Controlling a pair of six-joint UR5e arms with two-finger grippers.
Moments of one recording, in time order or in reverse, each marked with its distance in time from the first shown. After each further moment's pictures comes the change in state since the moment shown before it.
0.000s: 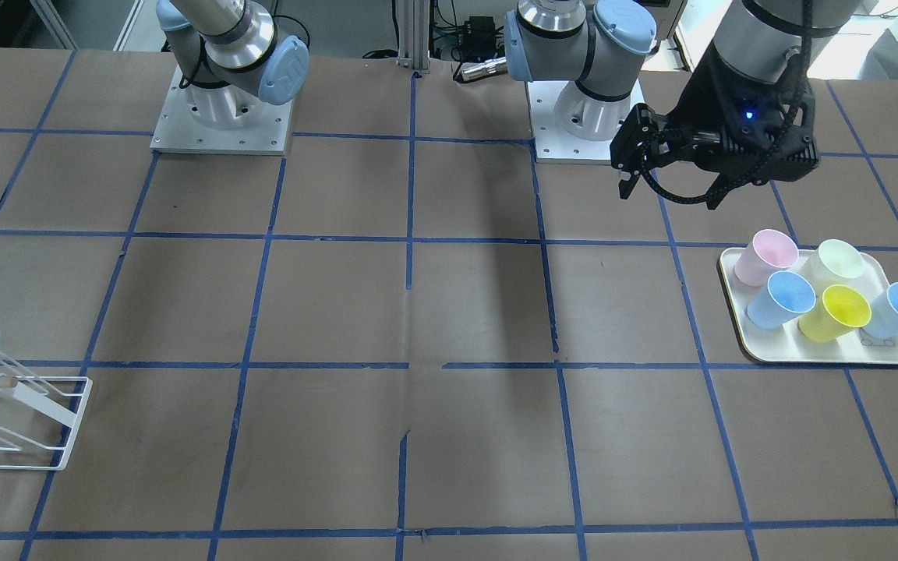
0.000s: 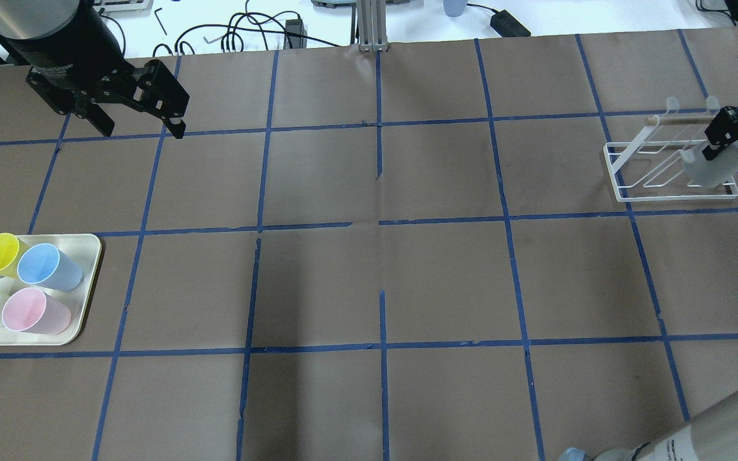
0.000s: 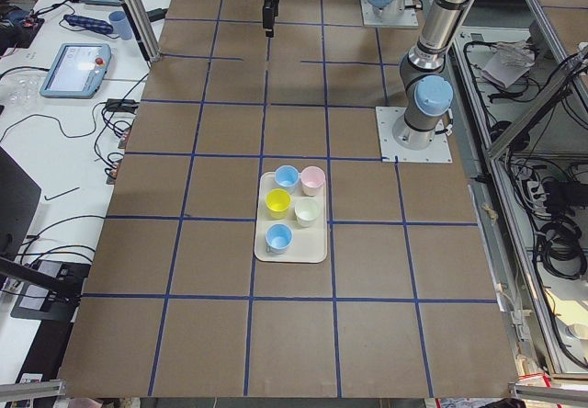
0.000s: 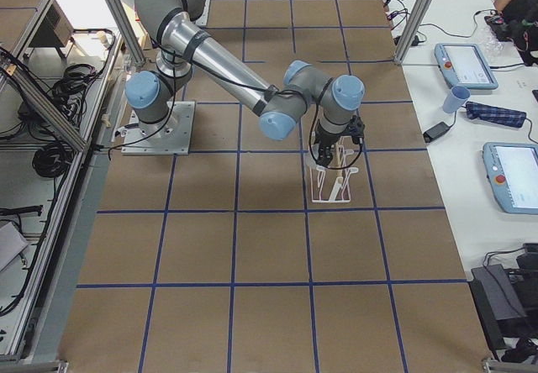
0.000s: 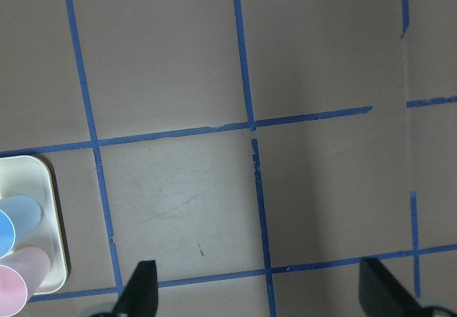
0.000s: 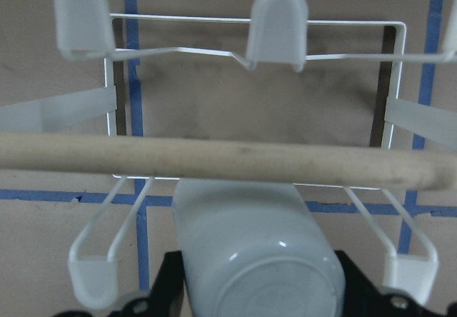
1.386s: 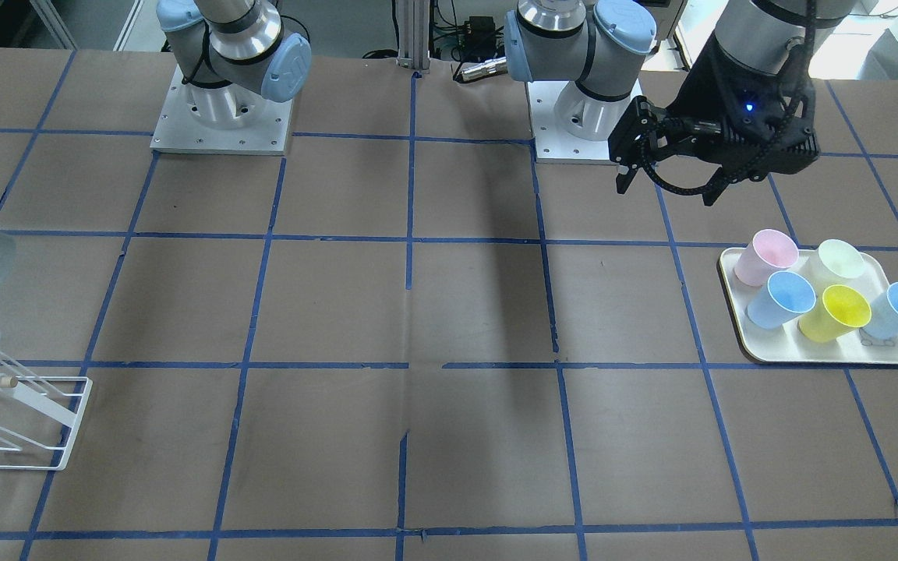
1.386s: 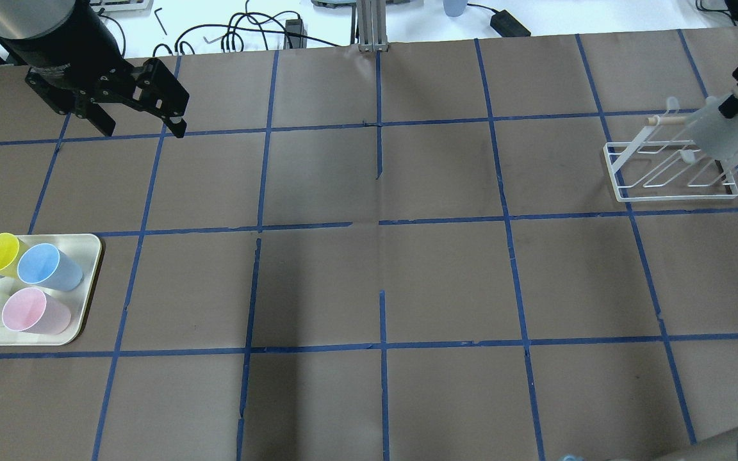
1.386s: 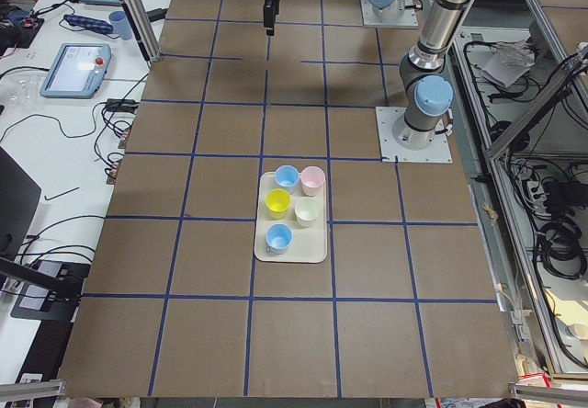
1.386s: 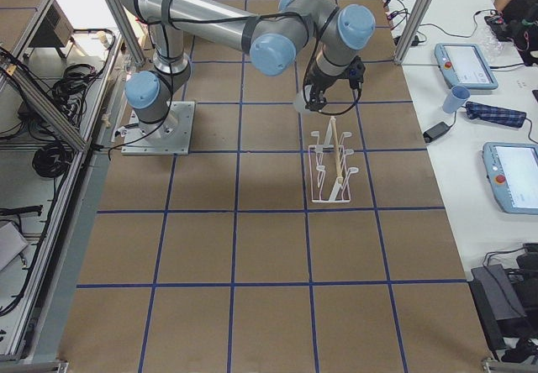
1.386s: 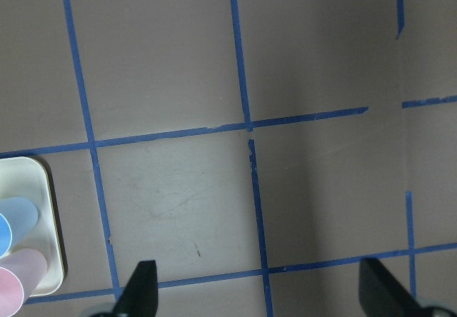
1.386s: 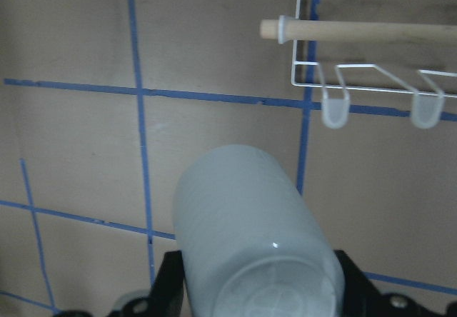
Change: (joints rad) left arm 0.007 0.015 -0.006 -0.003 -0.049 0.011; right arm 0.054 -0.113 -0.280 0.628 0.193 -0.009
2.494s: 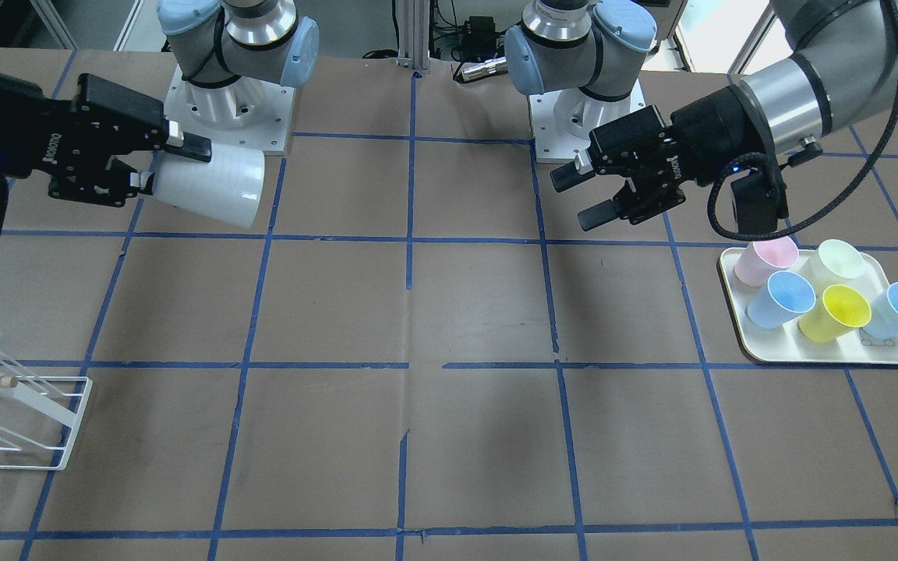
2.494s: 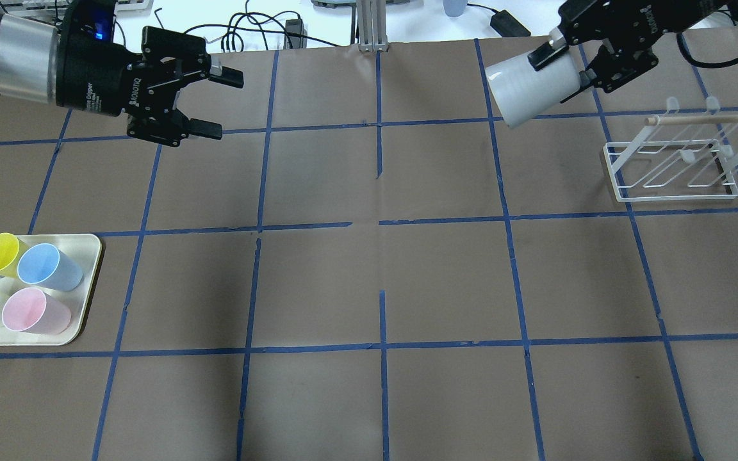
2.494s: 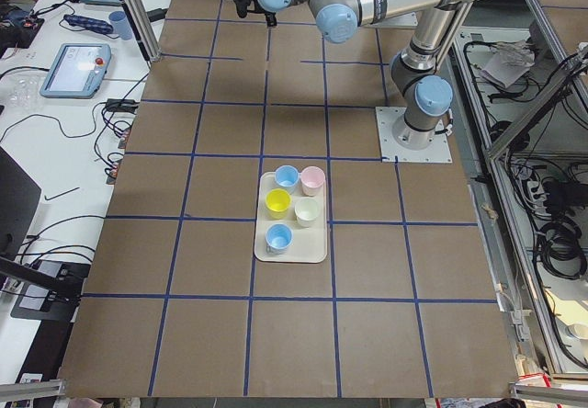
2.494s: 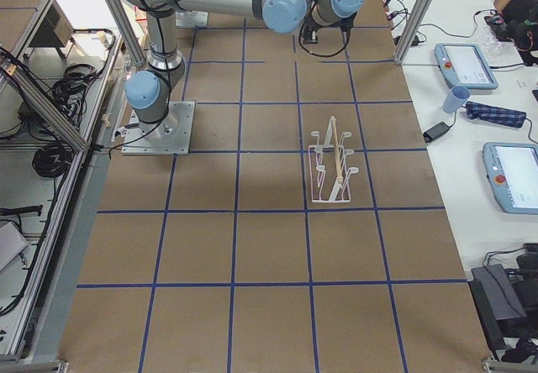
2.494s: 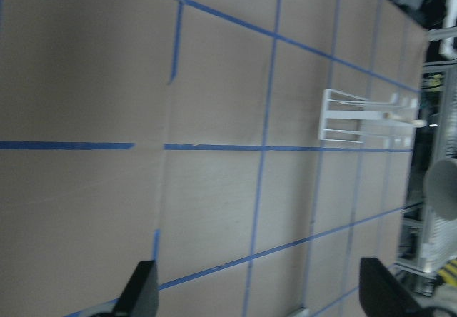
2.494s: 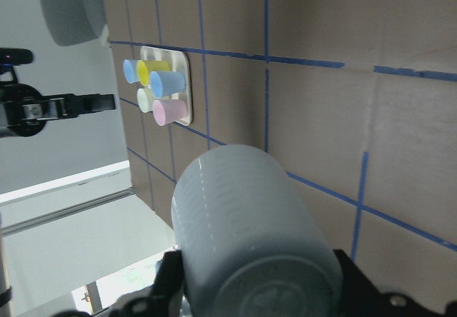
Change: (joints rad) left arm 0.212 0.019 -0.291 0.021 -0.988 0.012; right arm 0.240 -0.050 -0.004 0.376 0.622 -0.036
